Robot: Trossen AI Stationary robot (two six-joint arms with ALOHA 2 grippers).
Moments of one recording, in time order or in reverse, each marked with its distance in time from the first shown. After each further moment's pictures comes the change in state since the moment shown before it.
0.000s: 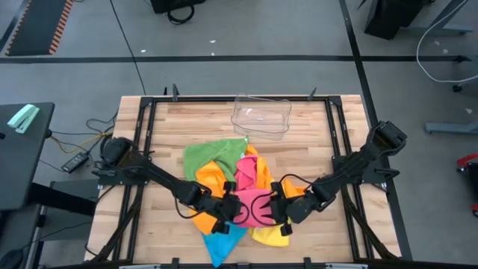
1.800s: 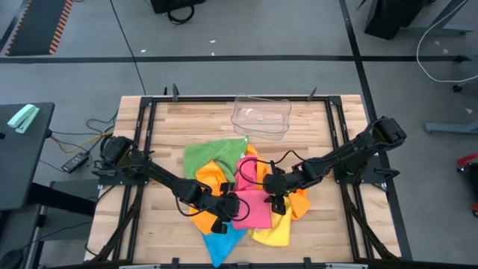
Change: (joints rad) left arm 0.026 -0.020 0.000 -0.083 0.096 -0.124; right arm -0.268 -0.031 0.018 -0.273 -0.383 0.320
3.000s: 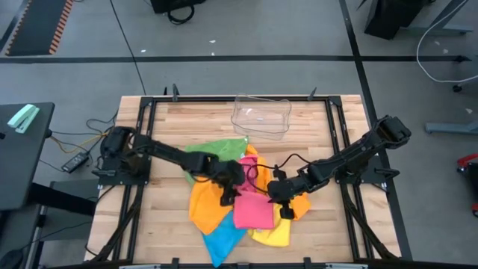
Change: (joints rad) left arm 0.306 -0.036 -0.001 -0.079 0.338 0.028; right arm 0.070 -0.055 0.001 -0.052 0.023 -0.146
